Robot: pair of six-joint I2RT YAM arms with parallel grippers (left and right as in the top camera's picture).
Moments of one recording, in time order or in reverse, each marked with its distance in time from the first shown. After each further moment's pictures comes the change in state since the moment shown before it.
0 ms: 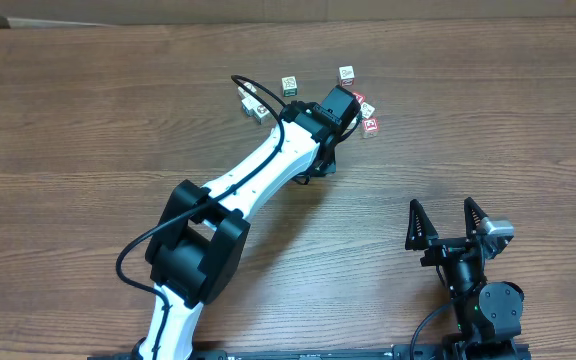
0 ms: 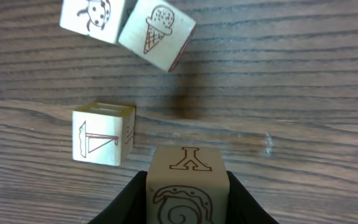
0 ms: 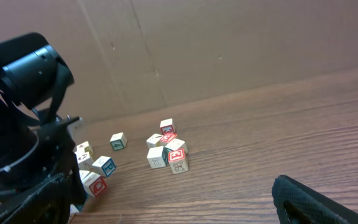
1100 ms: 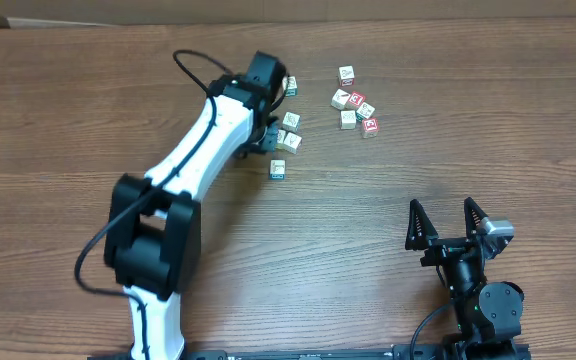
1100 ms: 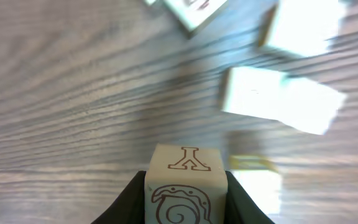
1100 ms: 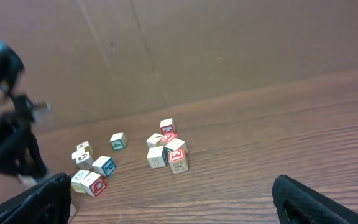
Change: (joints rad) left arm 0.232 -0.106 -0.027 0.008 0.017 0.411; right arm 0.000 0.000 0.000 0.000 0.000 0.000
